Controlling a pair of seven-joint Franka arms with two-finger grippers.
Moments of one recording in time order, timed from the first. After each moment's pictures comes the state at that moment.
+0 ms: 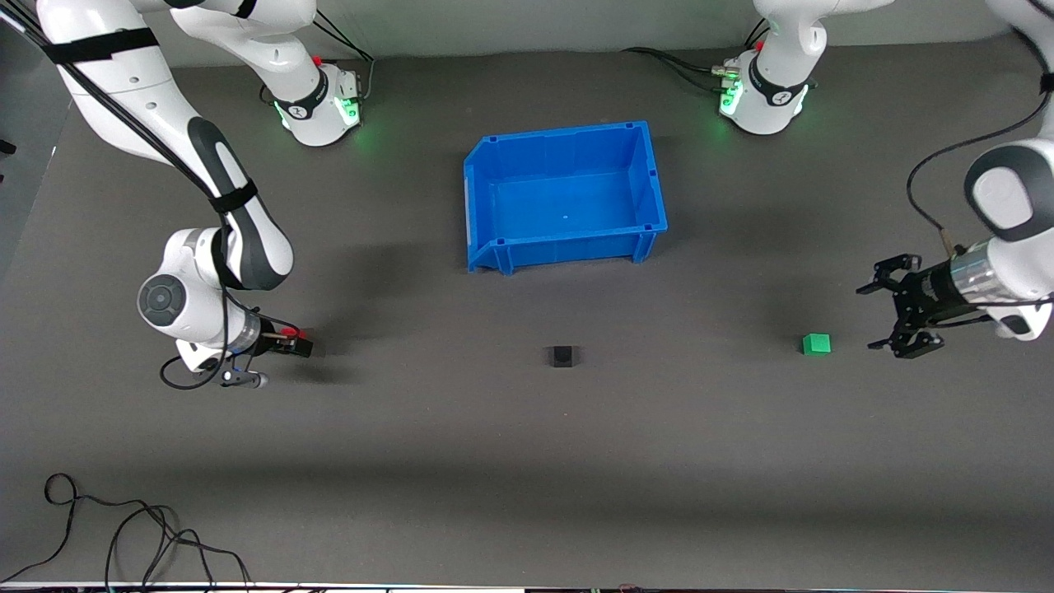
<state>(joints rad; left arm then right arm) 0.08 0.21 0.05 -2.00 -0.37 2.16 -1.22 0.09 0.48 -0.07 -2.07 0.04 2.50 0.16</state>
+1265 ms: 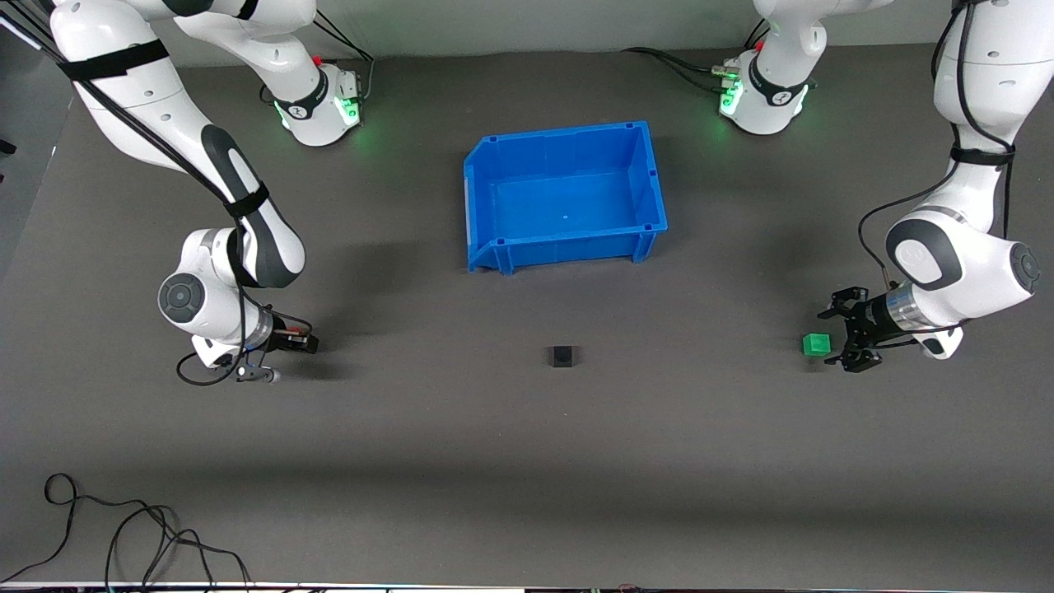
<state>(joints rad) 0.10 0.46 0.05 -2.10 -0.61 2.46 -0.86 0.10 0.50 -0.07 -2.11 0.04 2.56 0.16</state>
